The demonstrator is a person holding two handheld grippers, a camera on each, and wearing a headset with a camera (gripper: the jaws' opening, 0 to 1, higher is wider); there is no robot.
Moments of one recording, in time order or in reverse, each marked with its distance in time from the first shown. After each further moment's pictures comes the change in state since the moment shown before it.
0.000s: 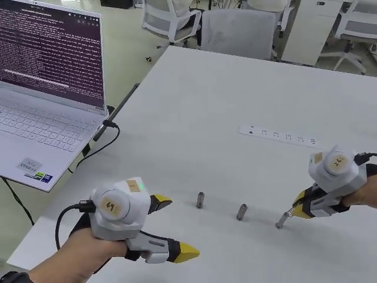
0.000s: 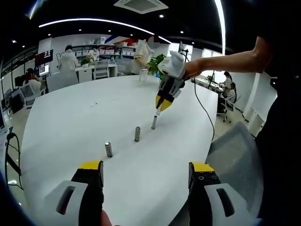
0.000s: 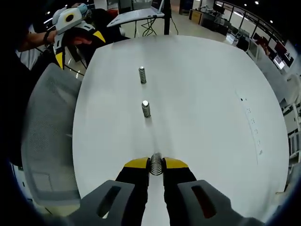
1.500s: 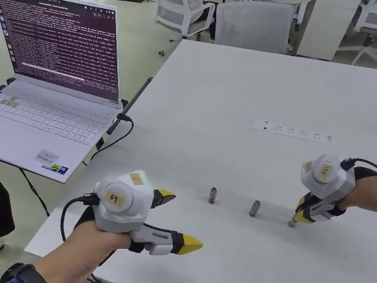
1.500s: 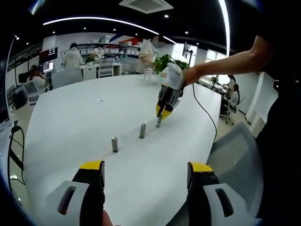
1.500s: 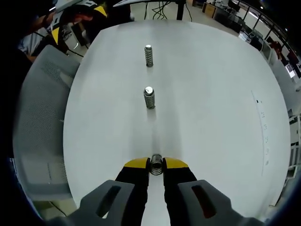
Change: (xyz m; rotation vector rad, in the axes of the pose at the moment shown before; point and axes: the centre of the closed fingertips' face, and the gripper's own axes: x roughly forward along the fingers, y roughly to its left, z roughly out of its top) left arm -0.011 0.009 -0.006 -0.027 0.006 0.030; right arm 0.047 0.002 -0.013 -0.090 0.119 0.038
